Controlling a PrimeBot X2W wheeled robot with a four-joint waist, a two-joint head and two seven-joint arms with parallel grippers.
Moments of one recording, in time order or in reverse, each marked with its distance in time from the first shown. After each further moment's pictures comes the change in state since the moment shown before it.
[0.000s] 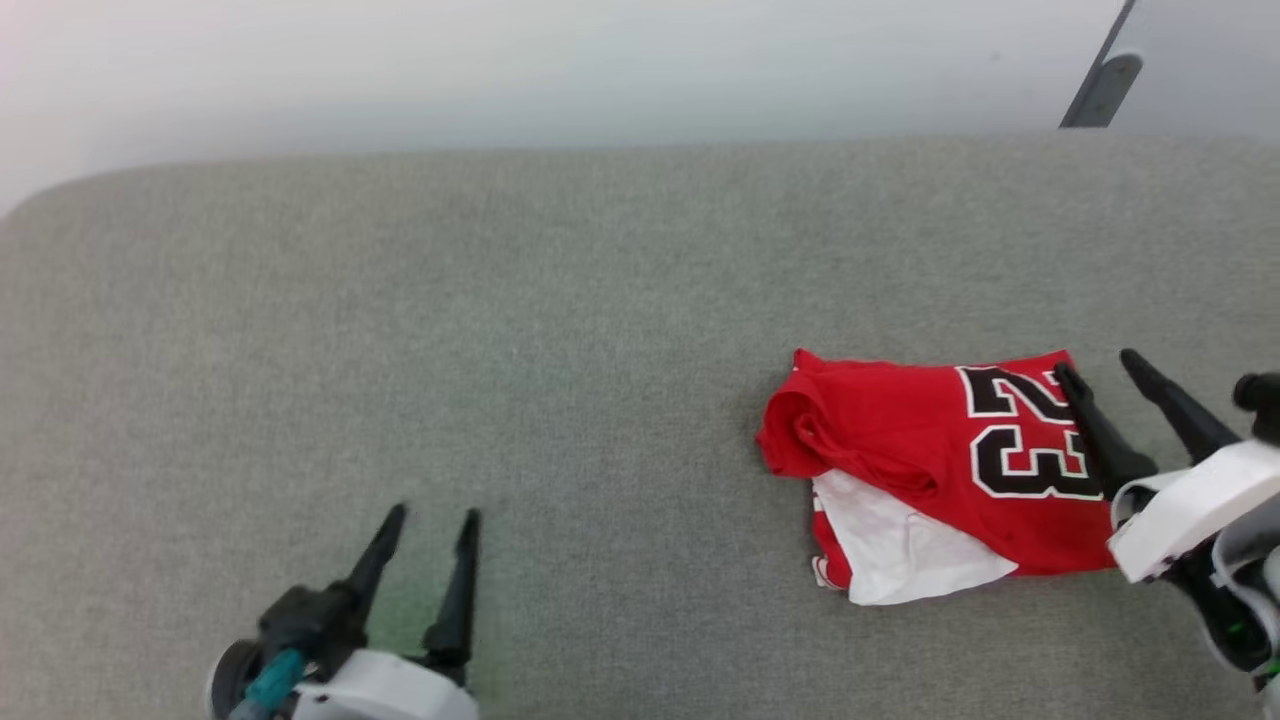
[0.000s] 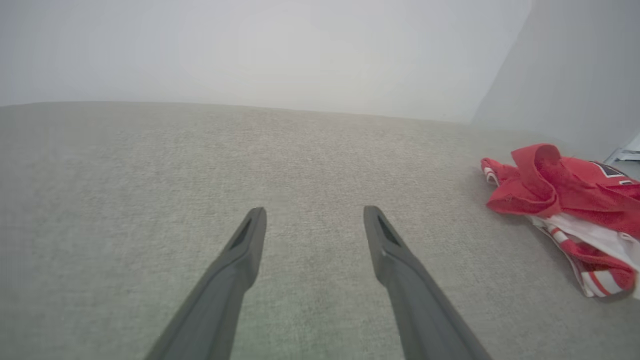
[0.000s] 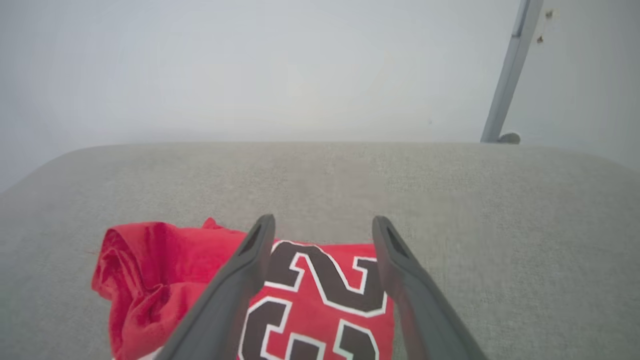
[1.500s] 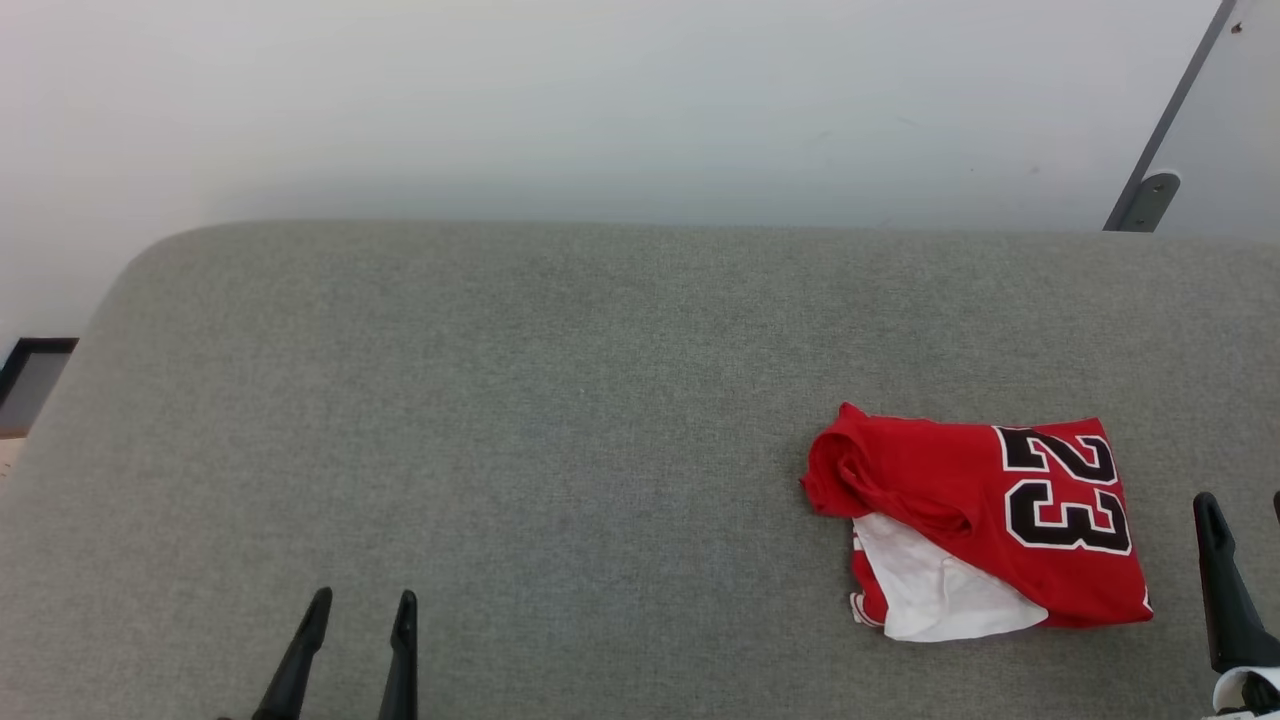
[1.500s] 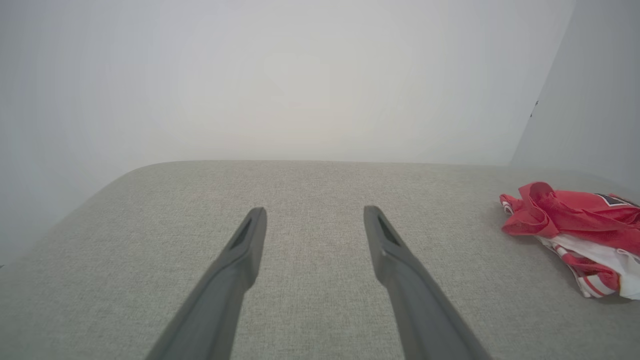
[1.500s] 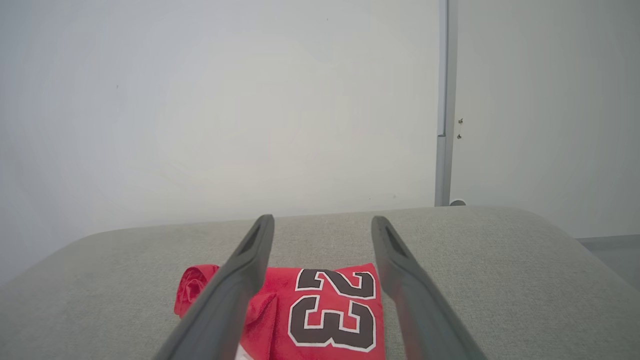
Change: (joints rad) left arm 0.300 -0.045 0.139 -0.324 0.119 0.000 0.000; right arm 0.599 0.217 -0.548 -0.523 -0.282 0.000 -0.056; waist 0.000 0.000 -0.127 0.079
